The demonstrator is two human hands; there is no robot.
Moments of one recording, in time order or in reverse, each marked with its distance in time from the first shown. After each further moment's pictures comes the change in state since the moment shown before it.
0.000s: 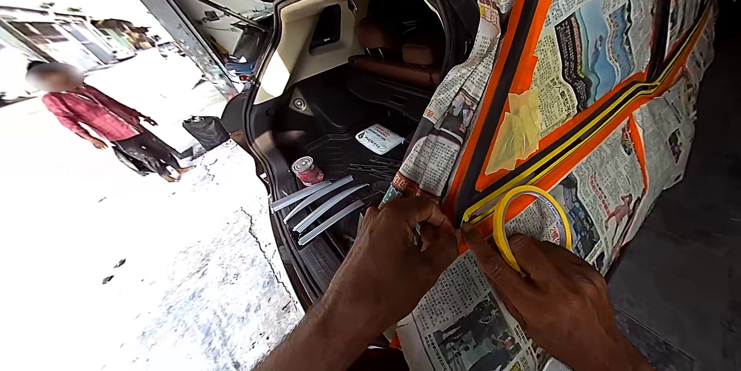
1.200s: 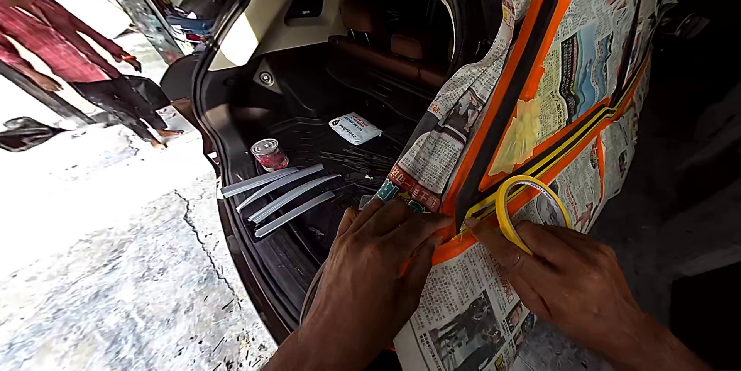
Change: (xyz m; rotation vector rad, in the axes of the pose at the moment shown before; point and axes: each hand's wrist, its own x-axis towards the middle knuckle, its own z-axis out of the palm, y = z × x) left_hand -0.023 -0.030 0.012 0.153 0.326 0.350; right_hand 0.025 0.026 -0.029 0.035 -0.166 -0.147
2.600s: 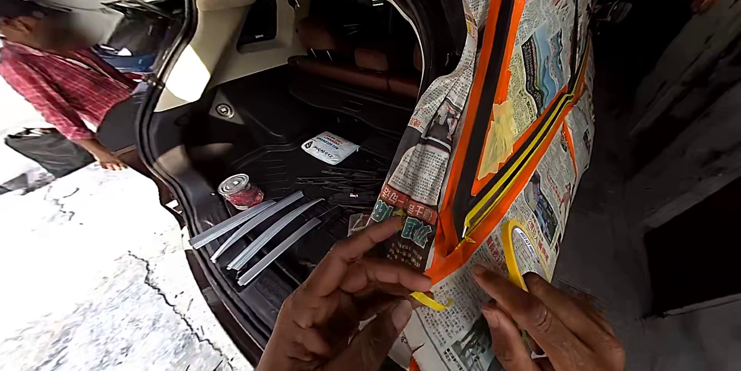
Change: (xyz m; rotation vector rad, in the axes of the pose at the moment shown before) left_hand -0.013 -0.029 -0.046 -1.257 -0.277 -0.162; right_hand 0.002 -0.096 0.002 0.226 0.262 0.478
